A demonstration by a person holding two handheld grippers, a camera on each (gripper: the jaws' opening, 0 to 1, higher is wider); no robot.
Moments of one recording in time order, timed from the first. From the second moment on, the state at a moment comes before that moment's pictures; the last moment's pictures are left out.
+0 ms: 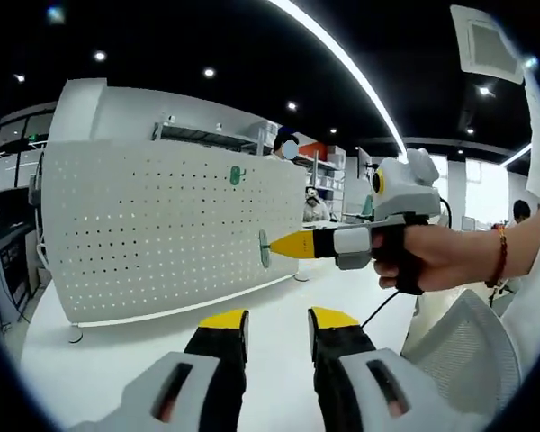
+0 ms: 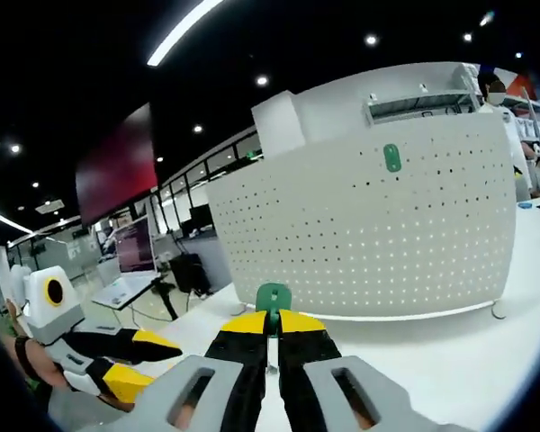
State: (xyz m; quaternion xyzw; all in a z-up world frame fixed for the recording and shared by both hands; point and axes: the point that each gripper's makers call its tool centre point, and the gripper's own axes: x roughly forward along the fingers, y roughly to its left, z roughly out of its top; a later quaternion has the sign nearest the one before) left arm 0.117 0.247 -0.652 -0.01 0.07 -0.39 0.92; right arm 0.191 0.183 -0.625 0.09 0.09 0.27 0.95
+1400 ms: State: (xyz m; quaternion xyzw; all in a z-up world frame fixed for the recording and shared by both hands) left arm 0.092 0.270 -0.643 0.01 0.05 -0.37 0.93; right arm 0.270 0.149 -0.550 0.00 0.00 0.17 0.99
